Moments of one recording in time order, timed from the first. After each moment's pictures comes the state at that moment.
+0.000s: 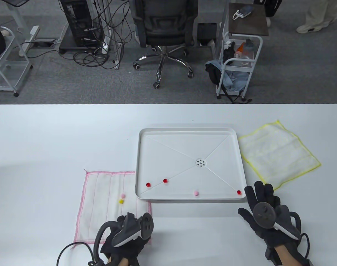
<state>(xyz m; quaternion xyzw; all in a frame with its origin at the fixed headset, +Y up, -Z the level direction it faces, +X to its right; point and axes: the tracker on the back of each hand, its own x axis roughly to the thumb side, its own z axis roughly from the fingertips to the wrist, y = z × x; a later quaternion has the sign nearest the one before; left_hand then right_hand) -0.144 -0.752 -0.197 -0.26 -0.09 -0.08 0.96 0.271 -0.758 -0.225 0.06 0.10 0.99 0.06</state>
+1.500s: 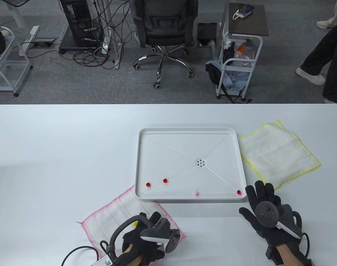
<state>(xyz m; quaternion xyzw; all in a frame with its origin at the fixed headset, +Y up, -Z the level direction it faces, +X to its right) -0.074 -0.761 -0.192 -0.35 -0.30 -0.26 0.85 0.278 -0.760 -0.228 0.06 0.10 0.99 0.08</state>
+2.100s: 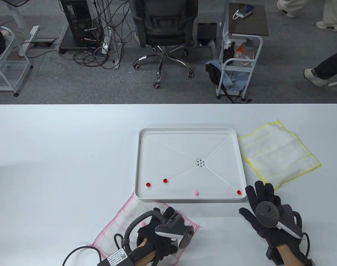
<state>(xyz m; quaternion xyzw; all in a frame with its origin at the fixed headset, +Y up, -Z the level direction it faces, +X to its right) -0.034 -0.765 -0.204 -0.35 -0.32 -0.25 0.84 0.278 -0.760 -0.228 0.06 0.10 0.99 0.08</state>
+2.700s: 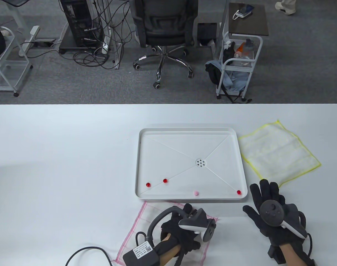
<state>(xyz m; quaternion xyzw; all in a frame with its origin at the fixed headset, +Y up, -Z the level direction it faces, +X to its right) 0.030 -0.765 -0.216 -0.37 -0.31 -0.22 0.85 0.293 -0.756 -0.229 0.04 0.09 0.99 0.09</state>
